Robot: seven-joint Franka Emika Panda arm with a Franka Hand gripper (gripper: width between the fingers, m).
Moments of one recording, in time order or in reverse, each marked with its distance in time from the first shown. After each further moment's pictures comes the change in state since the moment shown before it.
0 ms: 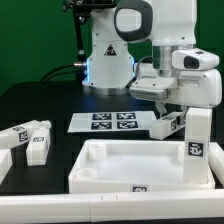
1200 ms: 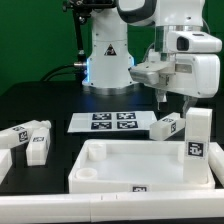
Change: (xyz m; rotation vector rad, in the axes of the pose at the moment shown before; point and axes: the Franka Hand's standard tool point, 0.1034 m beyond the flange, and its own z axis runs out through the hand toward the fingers) arm -0.048 0.031 -0.038 -0.015 -0.094 0.466
